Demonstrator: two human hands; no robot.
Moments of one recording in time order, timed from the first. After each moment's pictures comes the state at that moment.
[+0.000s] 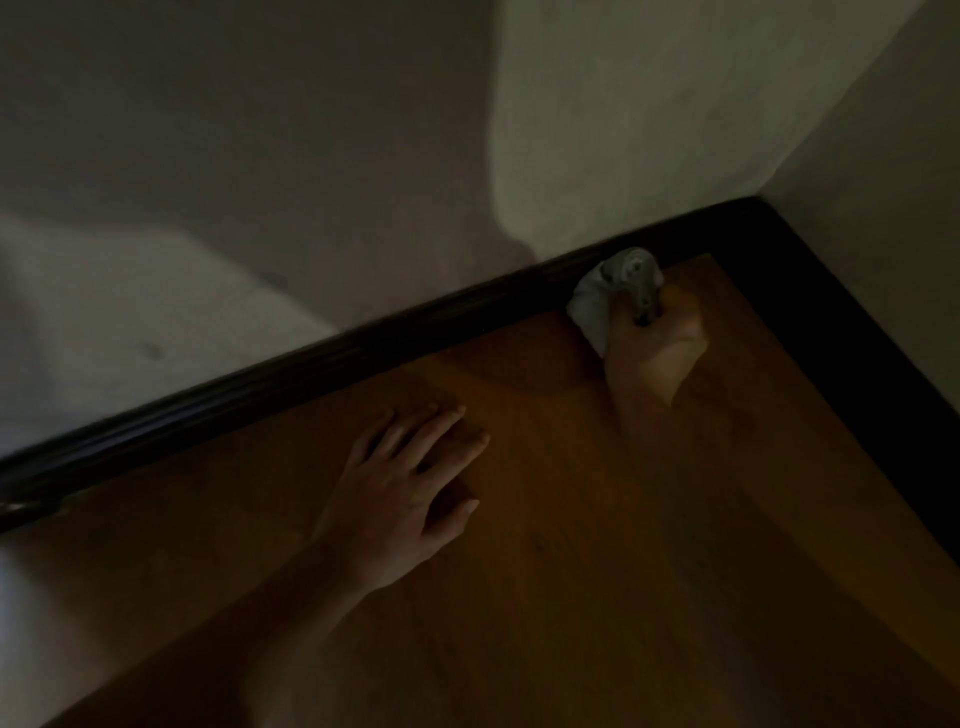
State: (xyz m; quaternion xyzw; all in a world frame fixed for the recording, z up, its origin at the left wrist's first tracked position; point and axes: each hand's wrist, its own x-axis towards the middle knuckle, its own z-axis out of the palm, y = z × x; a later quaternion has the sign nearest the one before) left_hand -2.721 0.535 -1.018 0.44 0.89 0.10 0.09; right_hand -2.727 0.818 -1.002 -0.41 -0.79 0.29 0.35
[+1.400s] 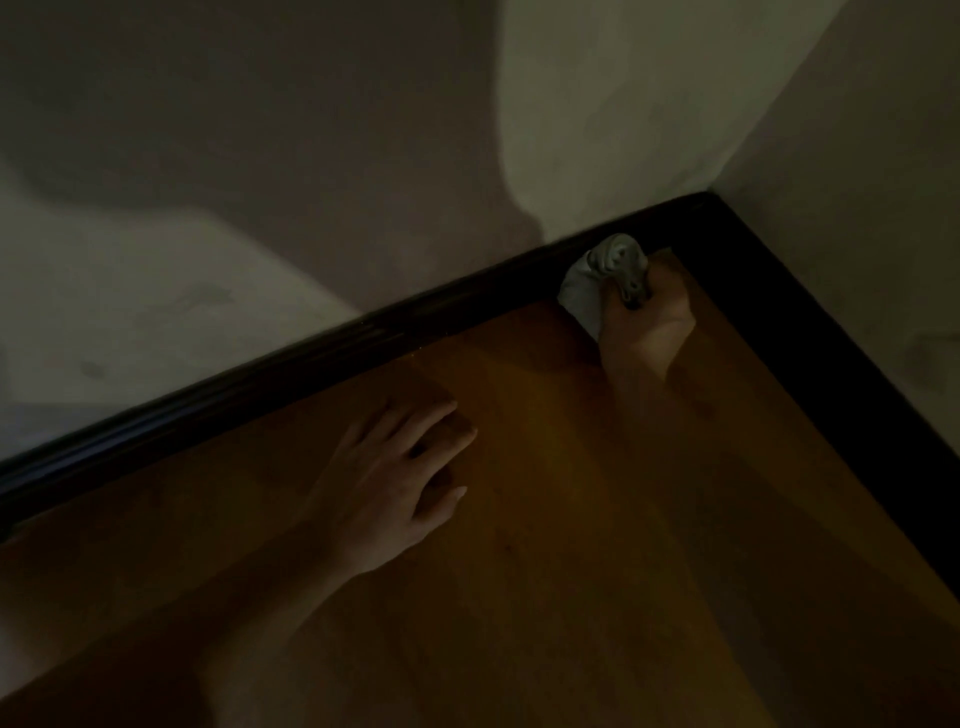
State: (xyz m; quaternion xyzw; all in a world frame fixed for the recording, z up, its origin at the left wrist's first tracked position) left_hand -2.732 0.562 -1.002 0.48 0.87 0.07 0.09; right_hand -2.726 0.856 -1.005 -0.40 -0.78 0.32 0.36
